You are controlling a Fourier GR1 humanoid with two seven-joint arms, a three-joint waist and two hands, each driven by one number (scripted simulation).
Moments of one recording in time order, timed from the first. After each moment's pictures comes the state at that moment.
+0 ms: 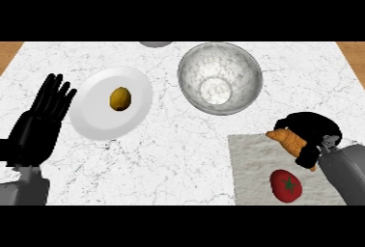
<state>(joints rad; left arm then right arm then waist) -0.13 0.23 0.12 -1.62 0.33 -0.06 0.07 -0.37 -0.54 0.30 -1.34 0.81 0.73 0.22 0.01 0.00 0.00</state>
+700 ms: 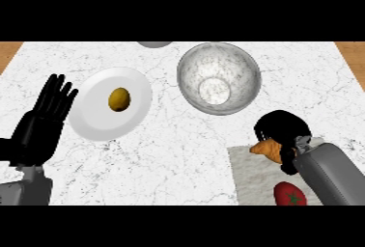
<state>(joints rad) -0.13 0.21 0.13 -1.61 0.30 -0.06 0.07 -0.41 -0.45 0.40 -1.34 0.99 0.67 0.06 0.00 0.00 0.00</state>
